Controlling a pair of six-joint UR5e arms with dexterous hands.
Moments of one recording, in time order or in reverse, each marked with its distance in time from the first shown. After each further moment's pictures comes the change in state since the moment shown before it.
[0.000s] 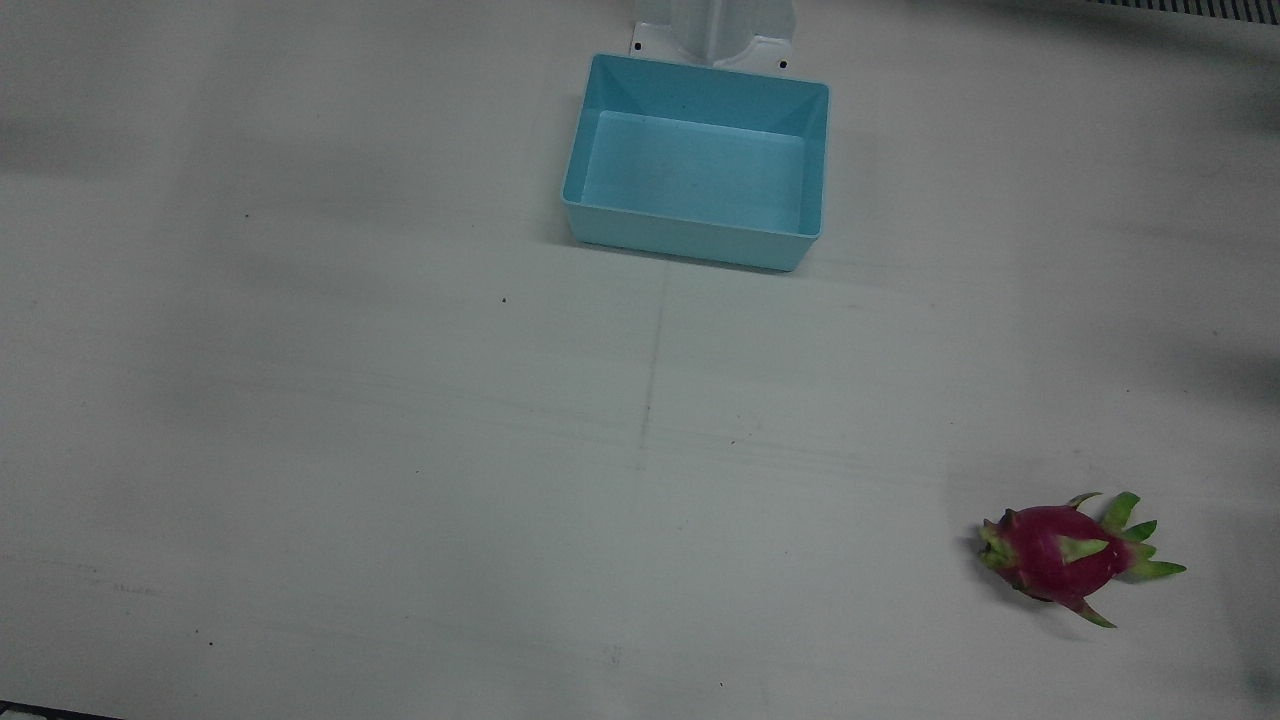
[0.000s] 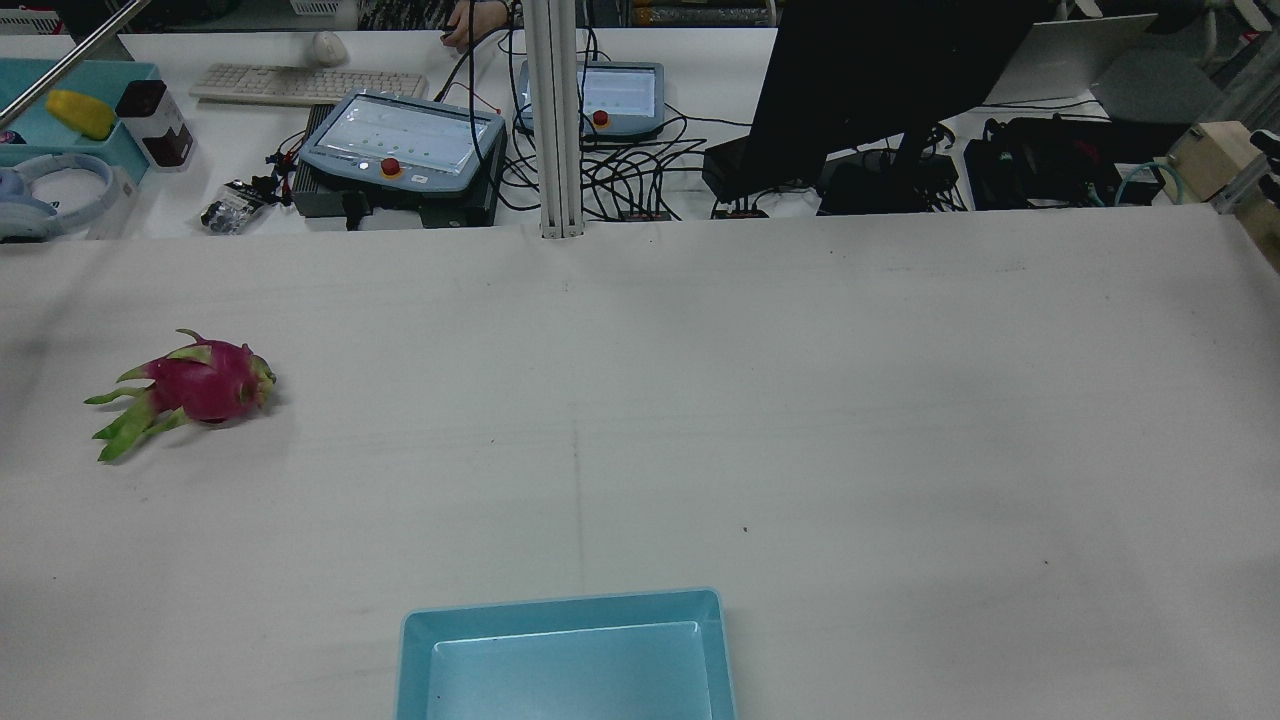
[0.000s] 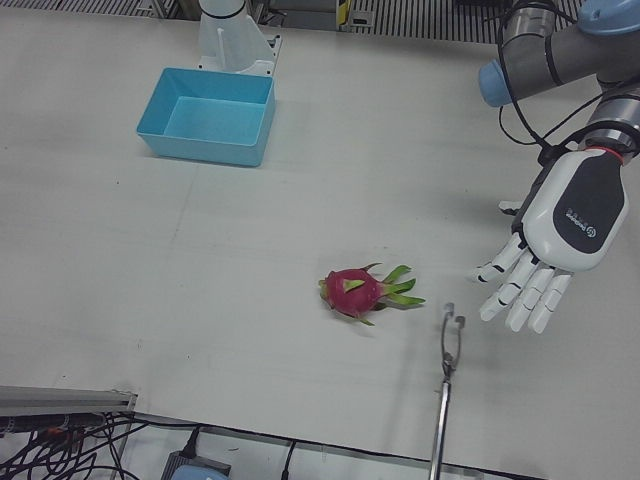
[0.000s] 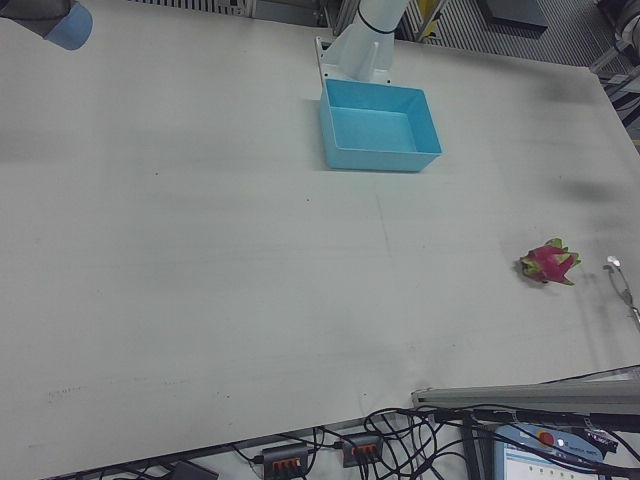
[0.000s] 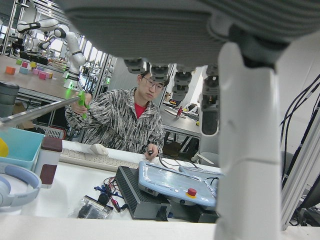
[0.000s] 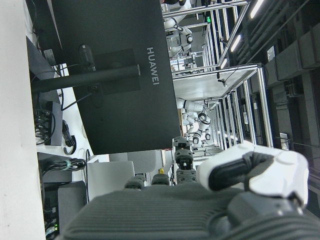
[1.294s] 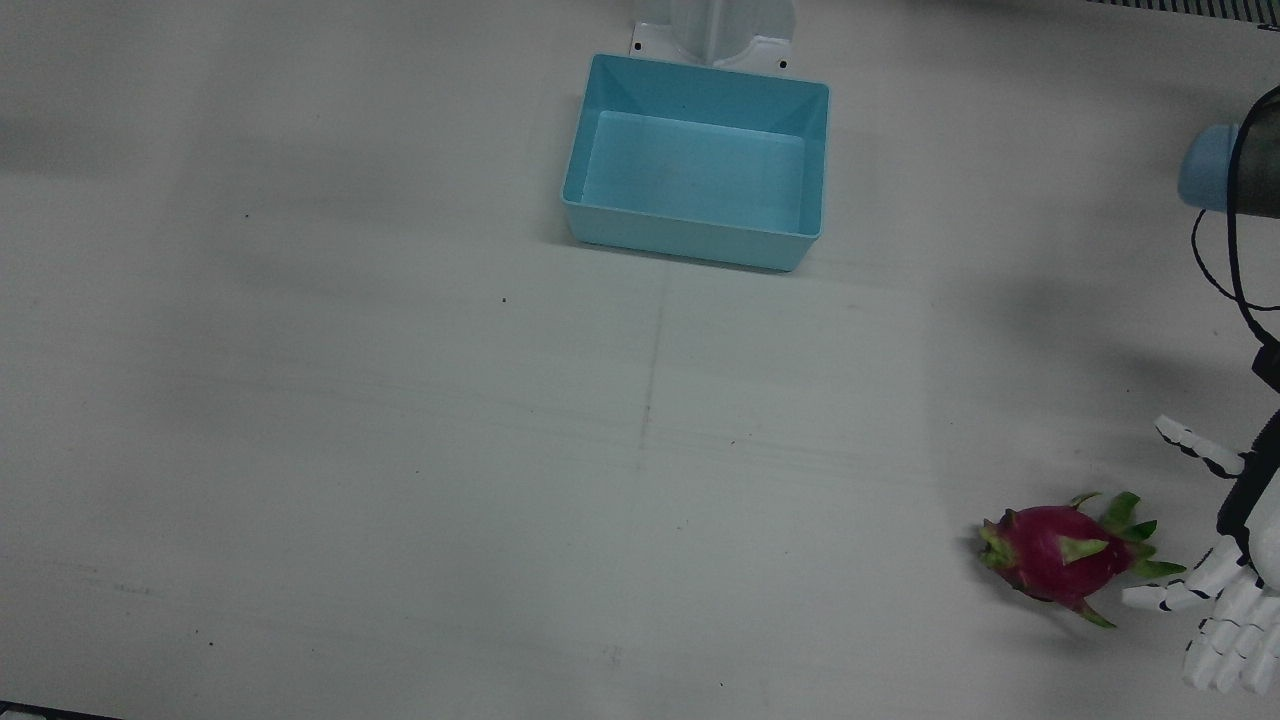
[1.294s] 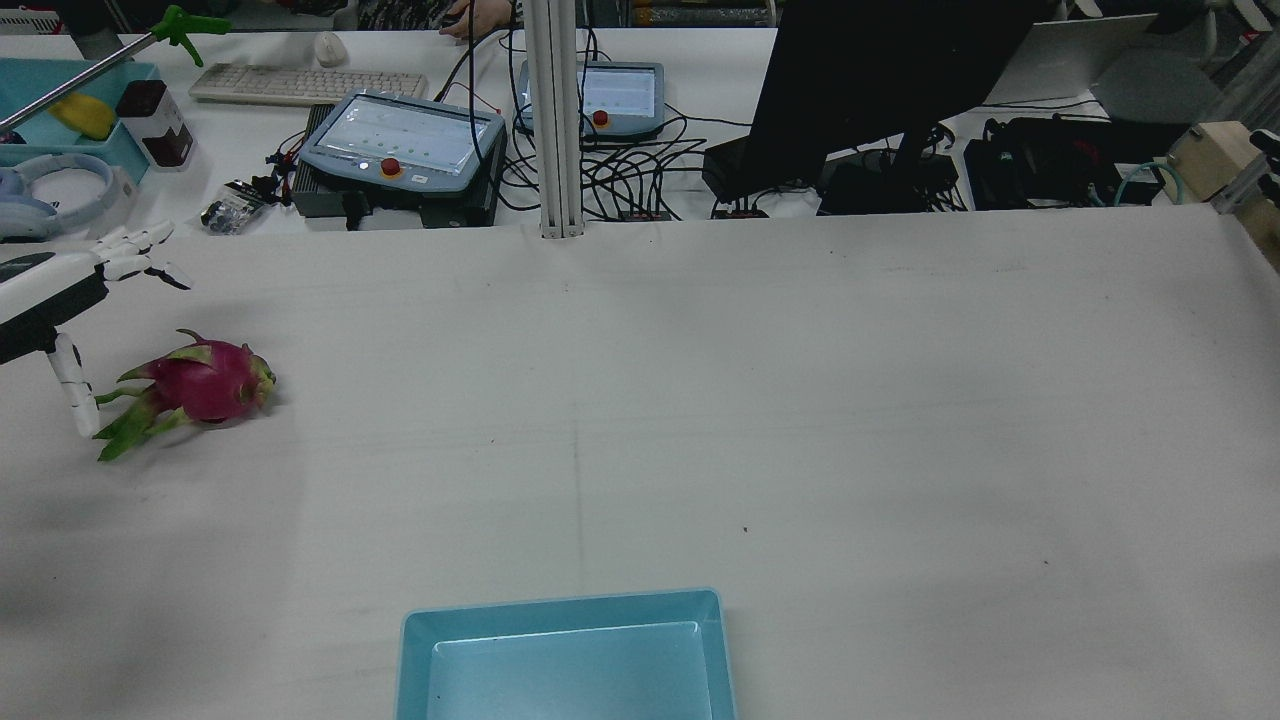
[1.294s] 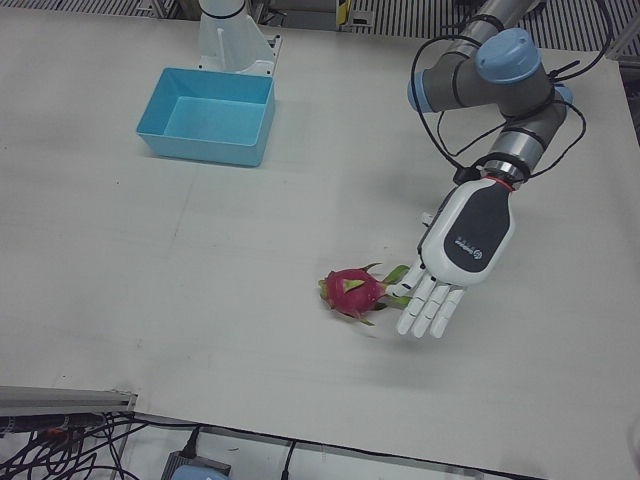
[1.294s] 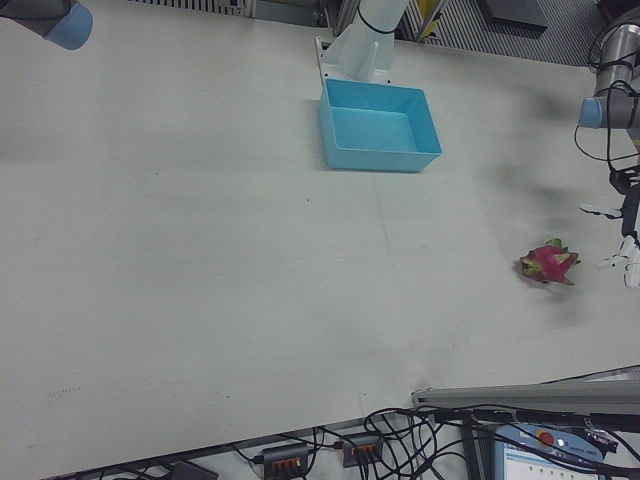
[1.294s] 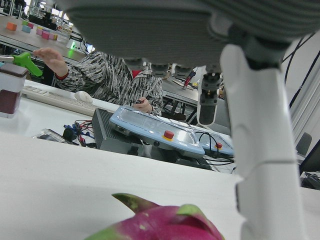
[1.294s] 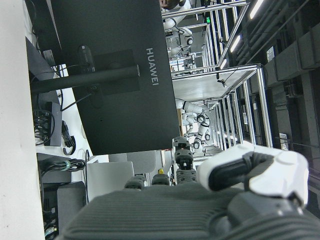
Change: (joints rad) left arm 0.409 -0.117 -0.019 0.243 -0.347 0.024; right arm 0.000 0.000 0.002 0.000 0.000 0.000
